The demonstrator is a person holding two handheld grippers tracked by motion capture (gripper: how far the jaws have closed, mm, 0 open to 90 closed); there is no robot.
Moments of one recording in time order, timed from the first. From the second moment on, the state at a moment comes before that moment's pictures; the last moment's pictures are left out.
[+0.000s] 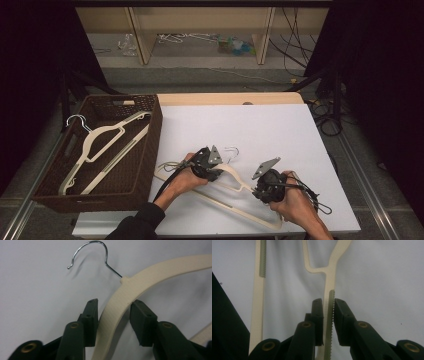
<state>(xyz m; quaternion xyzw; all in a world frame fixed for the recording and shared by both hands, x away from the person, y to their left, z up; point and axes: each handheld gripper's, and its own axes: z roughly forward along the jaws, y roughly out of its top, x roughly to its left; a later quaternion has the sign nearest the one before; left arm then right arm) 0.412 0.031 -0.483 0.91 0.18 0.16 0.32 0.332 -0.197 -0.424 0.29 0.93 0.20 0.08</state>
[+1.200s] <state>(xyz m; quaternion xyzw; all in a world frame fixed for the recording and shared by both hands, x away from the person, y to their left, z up) 0.348 0.069 -0.397 0.91 0.07 0.18 0.36 0.314 -0.218 -0.398 0.27 0.93 0.25 0.09</state>
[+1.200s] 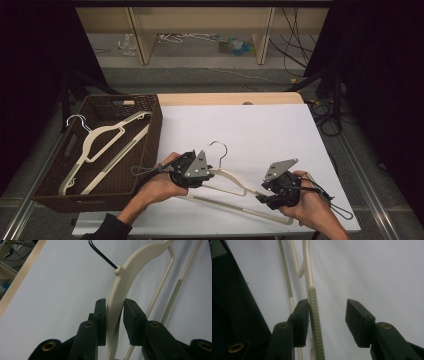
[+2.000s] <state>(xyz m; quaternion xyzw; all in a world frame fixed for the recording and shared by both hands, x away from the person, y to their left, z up) 0.338 0.062 -0.391 0.89 0.12 0.09 0.43 0.303 -0.250 -0.384 0.29 0.89 0.32 0.13</state>
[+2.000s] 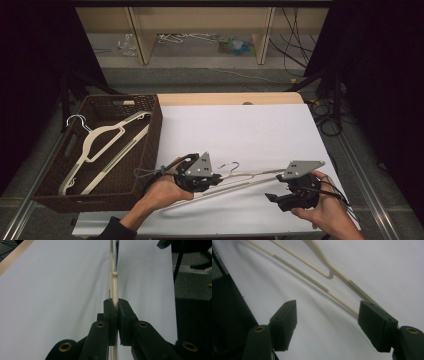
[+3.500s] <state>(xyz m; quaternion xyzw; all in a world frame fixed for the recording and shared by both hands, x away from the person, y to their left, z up) 0.335 0.256 -0.240 0.74 0.33 0.20 0.55 0.281 -0.255 -0.416 0.33 0.85 0.38 0.15</state>
